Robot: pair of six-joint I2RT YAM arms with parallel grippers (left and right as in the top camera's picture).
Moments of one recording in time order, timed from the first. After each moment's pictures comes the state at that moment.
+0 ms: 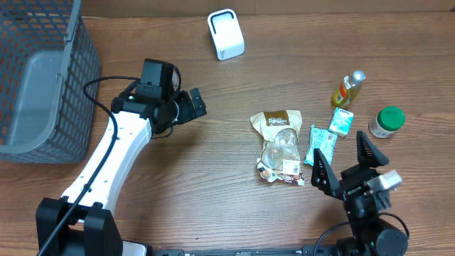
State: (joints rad) left arm -0.22 1.59 1.20 -0.73 0.18 -0.58; right arm 0.19 0.01 0.02 0.41 -0.13 0.25
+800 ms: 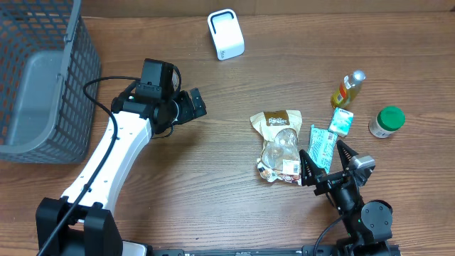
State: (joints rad) left arm -0.22 1.59 1.20 -0.73 0.18 -0.58; right arm 0.19 0.01 0.02 -0.02 -0.12 0.25
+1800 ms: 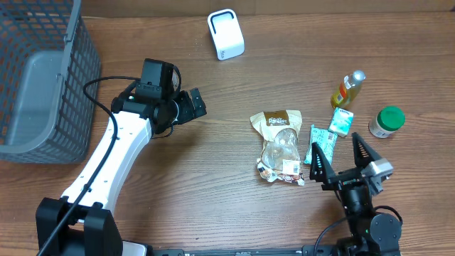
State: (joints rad) left arm -0.22 1.59 1.20 -0.73 0.18 -0.58; right arm 0.16 0.01 0.02 0.21 -0.07 0.25
